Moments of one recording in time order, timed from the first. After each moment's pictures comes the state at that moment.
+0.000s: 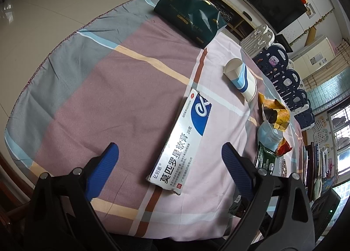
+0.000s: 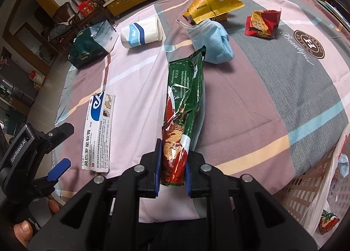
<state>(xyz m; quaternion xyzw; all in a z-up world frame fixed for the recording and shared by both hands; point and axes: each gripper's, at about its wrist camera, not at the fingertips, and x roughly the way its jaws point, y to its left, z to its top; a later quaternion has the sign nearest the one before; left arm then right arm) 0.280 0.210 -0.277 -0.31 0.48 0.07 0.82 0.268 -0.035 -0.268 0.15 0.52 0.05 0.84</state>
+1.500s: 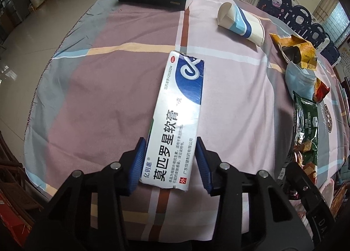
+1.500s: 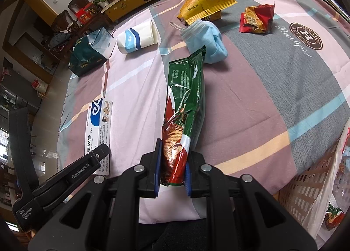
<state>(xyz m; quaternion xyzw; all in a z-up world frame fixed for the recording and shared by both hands) 0.301 0.155 -0.292 -0.09 0.56 0.08 0.82 0.268 -0.047 -0.272 0.19 0.52 0.05 0.83</state>
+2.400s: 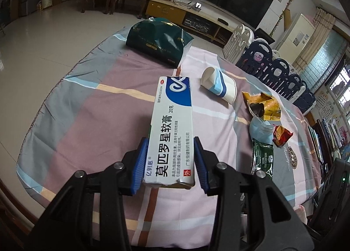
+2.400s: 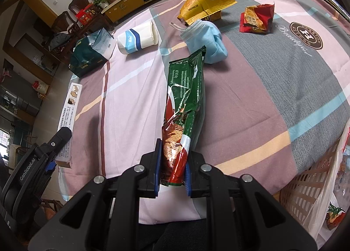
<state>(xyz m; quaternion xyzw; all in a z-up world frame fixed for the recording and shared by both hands) 0.268 0.177 -0.245 -0.19 0.41 0.05 0.89 0.269 -0.048 -0.272 0.19 0.52 0.05 0.83</state>
